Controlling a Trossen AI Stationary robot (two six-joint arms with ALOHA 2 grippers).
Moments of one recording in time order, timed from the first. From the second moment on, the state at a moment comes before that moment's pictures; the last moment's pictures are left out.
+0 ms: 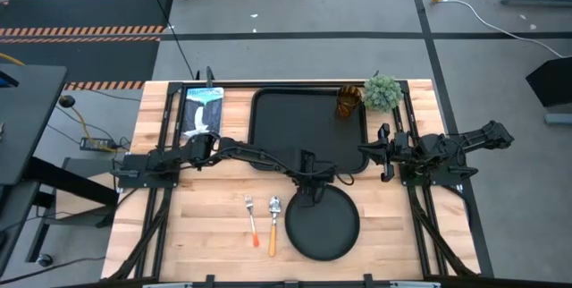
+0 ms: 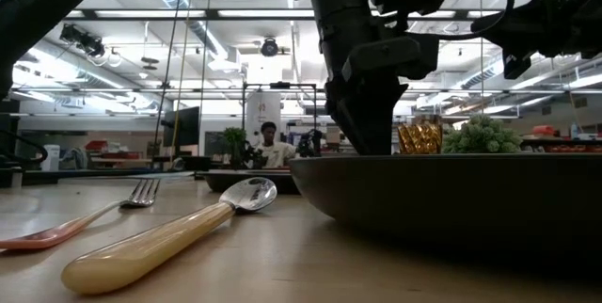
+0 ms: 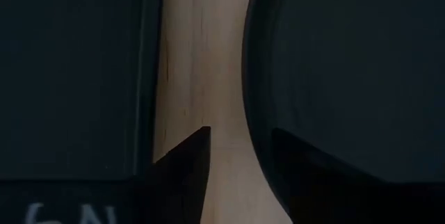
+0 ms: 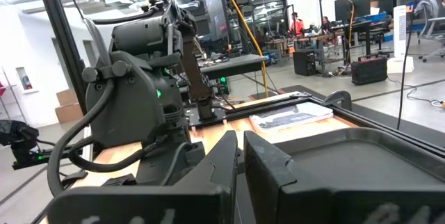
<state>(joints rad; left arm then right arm) -0.11 2.39 2.08 -0.96 -0.05 -0.15 0.26 0.09 0.01 0.22 0.40 0.13</state>
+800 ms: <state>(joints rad) -0.11 2.39 2.08 -0.92 -0.05 -0.12 0.26 0.09 0.01 0.22 0.40 0.13</state>
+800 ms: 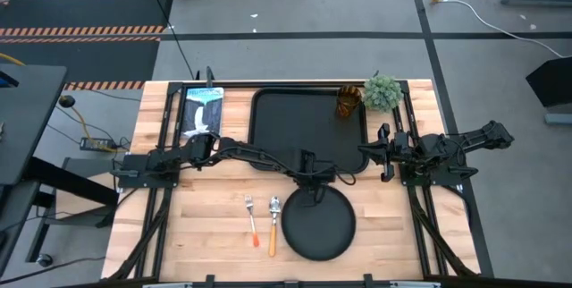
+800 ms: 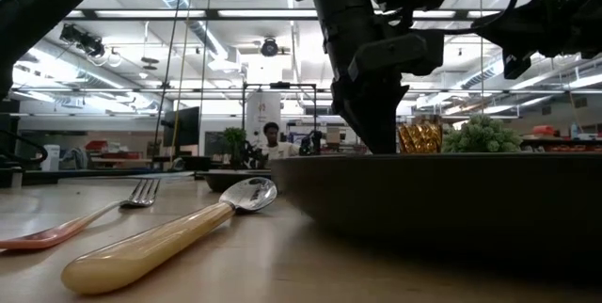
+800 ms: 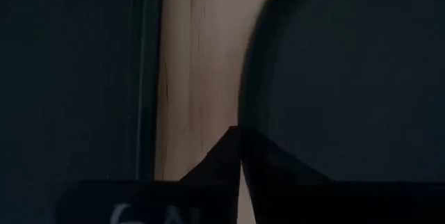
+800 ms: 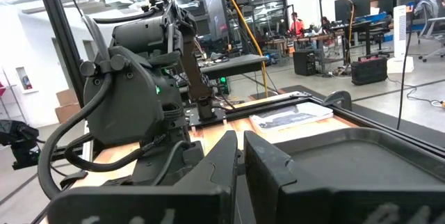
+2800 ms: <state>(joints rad) -0.11 2.39 1.99 -0.78 -0.04 -0.03 0.26 0.09 0.01 0.22 0.40 0.13</state>
